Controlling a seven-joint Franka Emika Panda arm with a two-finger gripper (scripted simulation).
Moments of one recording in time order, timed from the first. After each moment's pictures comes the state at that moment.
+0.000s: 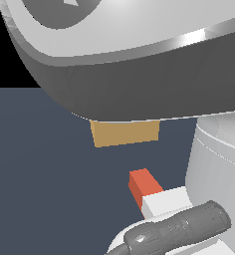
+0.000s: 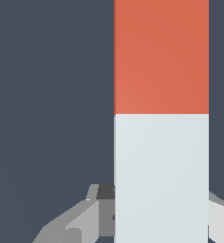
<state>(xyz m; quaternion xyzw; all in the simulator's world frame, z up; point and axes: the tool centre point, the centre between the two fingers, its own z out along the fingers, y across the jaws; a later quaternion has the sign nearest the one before) 0.089 -0.244 0.018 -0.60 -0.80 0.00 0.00</state>
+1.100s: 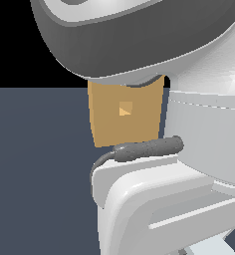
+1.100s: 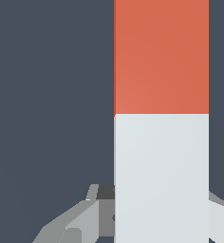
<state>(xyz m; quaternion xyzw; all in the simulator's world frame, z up) 0.083 -0.208 0.037 -0.60 -0.80 0.00 0.00</state>
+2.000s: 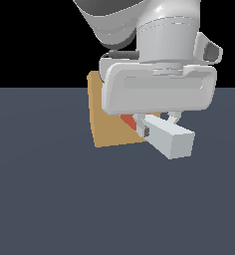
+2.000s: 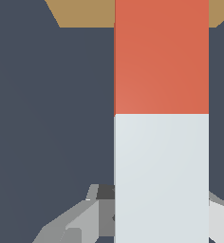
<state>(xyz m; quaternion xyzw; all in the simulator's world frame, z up) 0.073 -0.071 0.118 -0.60 -0.80 0.00 0.00</state>
